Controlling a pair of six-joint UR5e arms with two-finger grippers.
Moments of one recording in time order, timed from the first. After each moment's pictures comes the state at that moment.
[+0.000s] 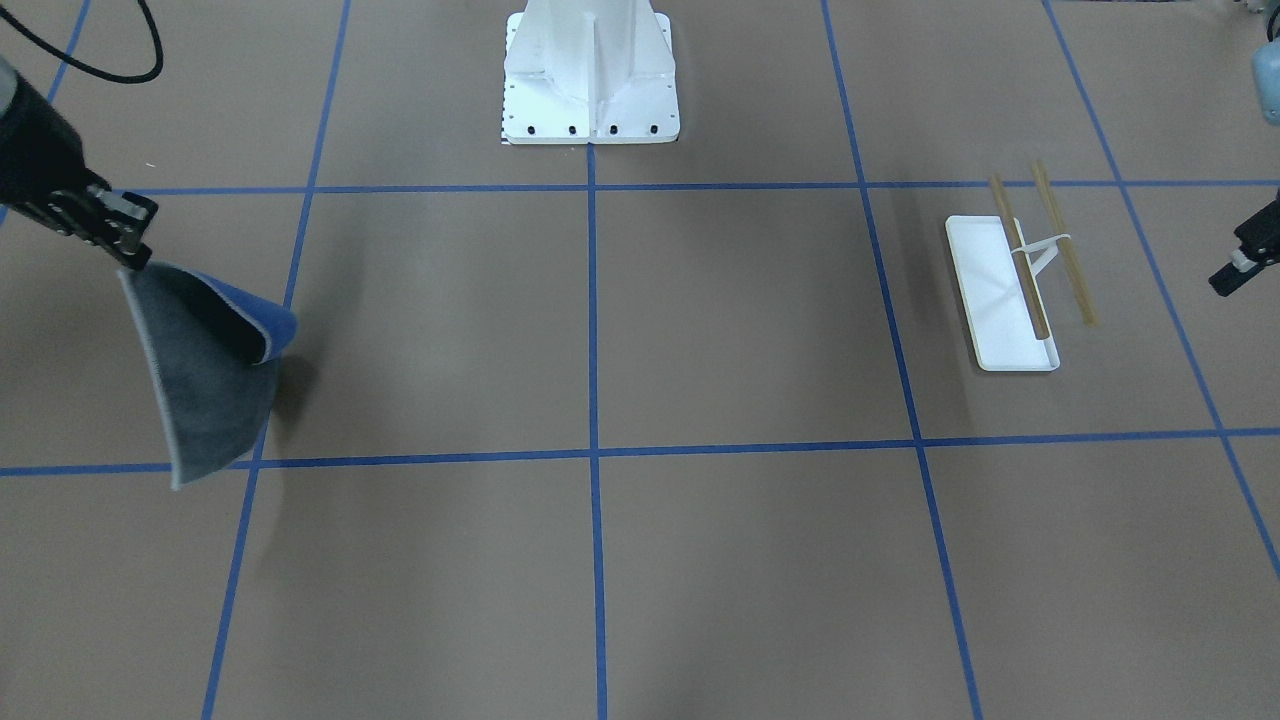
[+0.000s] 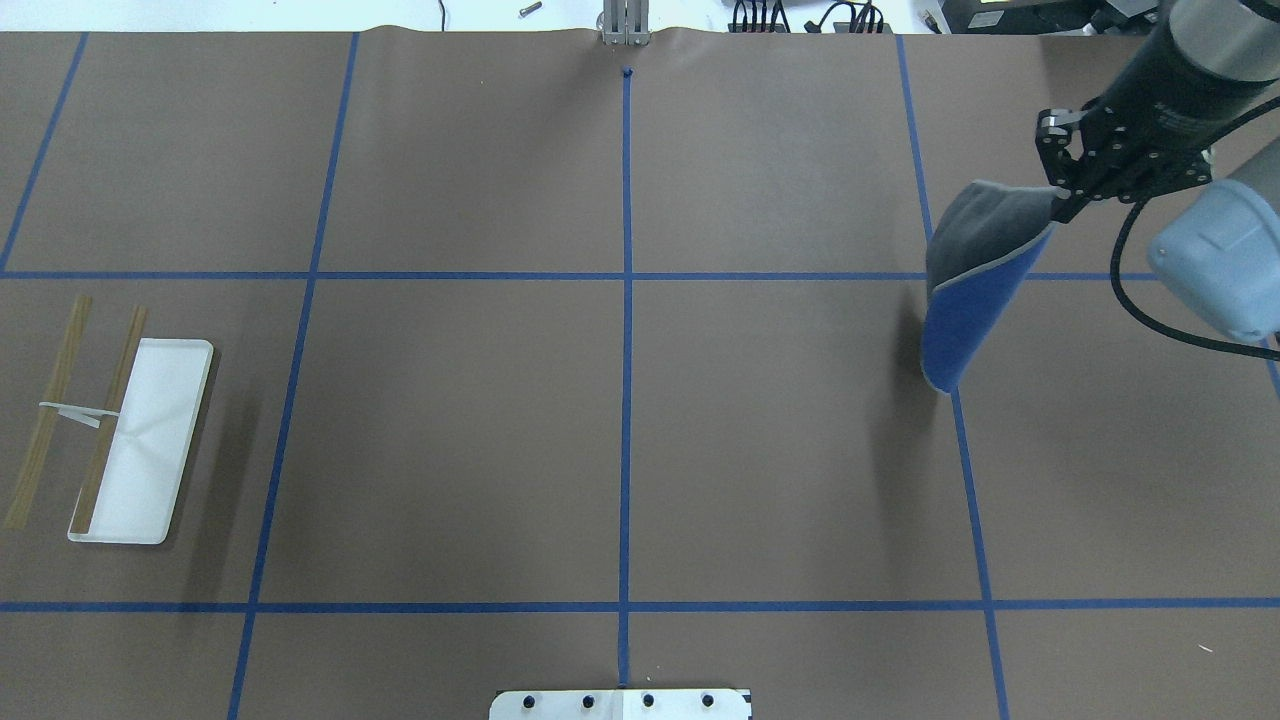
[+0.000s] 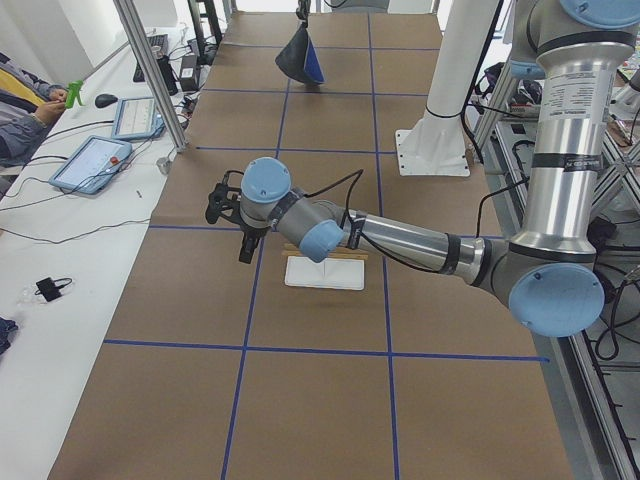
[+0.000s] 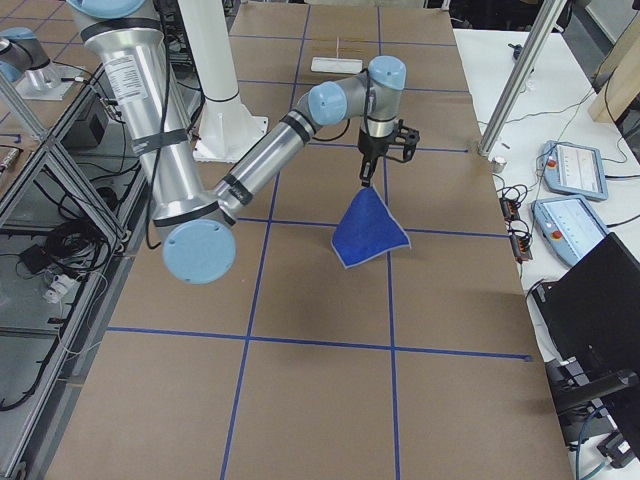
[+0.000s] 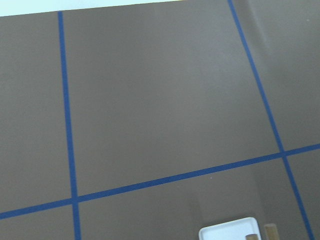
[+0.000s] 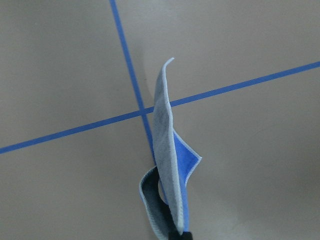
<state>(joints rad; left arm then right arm) -1.40 -1.71 -1.74 -2.05 -2.53 -0.67 1.07 -1.05 2.04 -2.14 2.24 0.98</state>
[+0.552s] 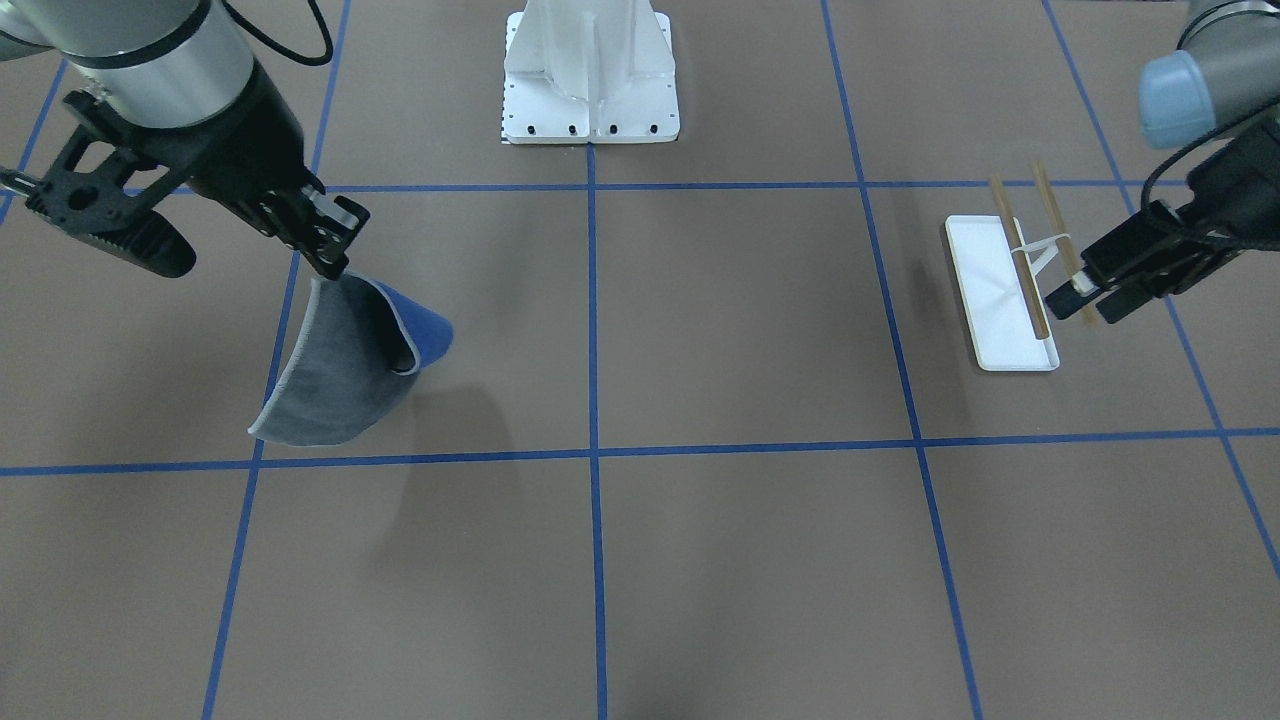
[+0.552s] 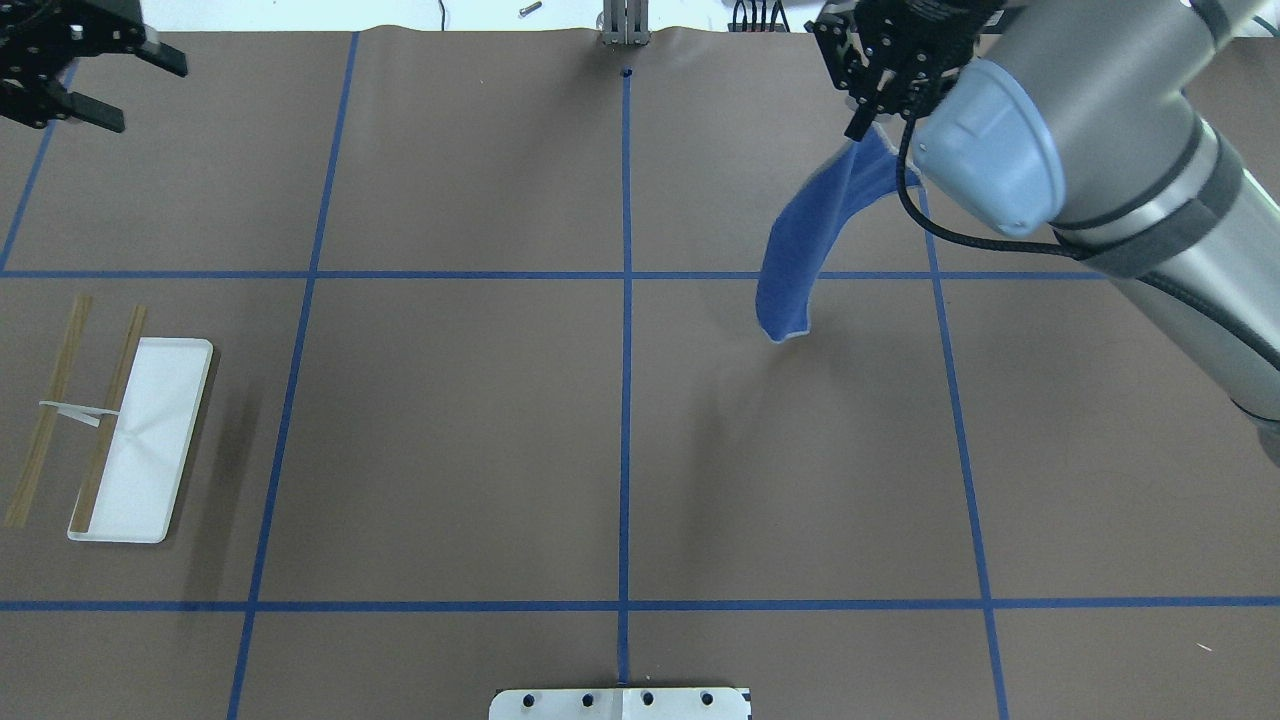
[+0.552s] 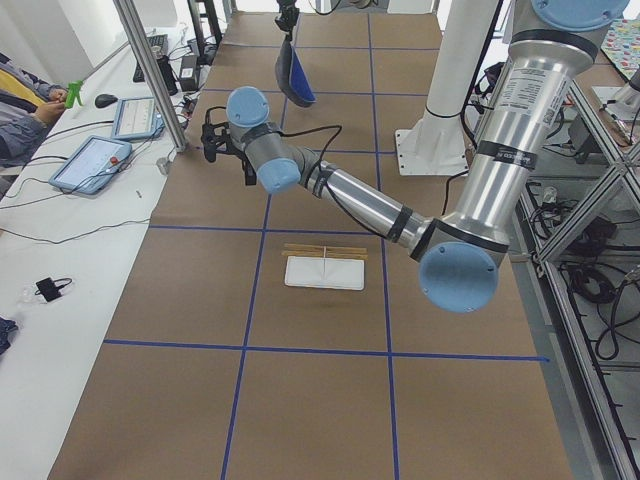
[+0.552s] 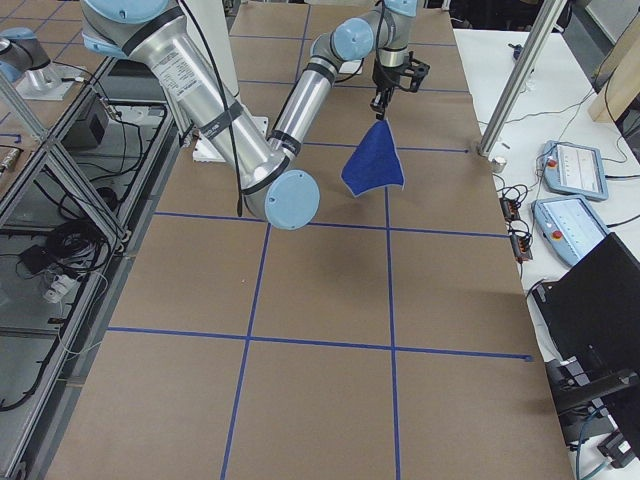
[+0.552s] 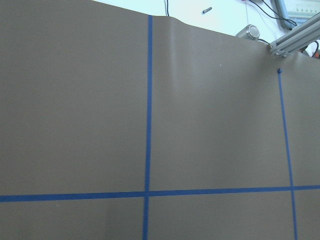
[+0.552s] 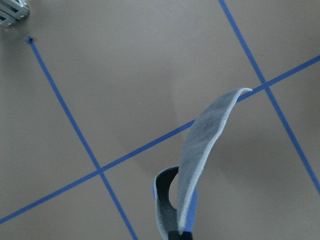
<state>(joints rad) -1.23 -1.95 -1.74 -2.12 -2.53 -1.39 0.99 -0.69 1.81 -2.11 2.24 1.29</state>
